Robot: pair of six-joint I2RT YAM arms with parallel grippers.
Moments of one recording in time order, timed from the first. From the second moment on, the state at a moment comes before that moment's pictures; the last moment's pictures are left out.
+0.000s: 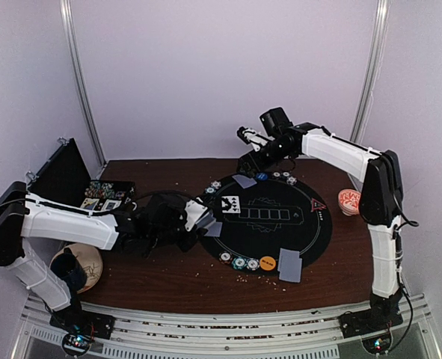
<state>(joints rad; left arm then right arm) -1.00 1.53 0.82 0.10 -0.31 0.13 0.55 2.14 2.00 -0.67 -0.14 -0.15</state>
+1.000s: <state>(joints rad) -1.00 1.54 0.82 0.10 -0.30 0.13 0.50 2.57 2.22 -0.56 -0.41 -0.07</state>
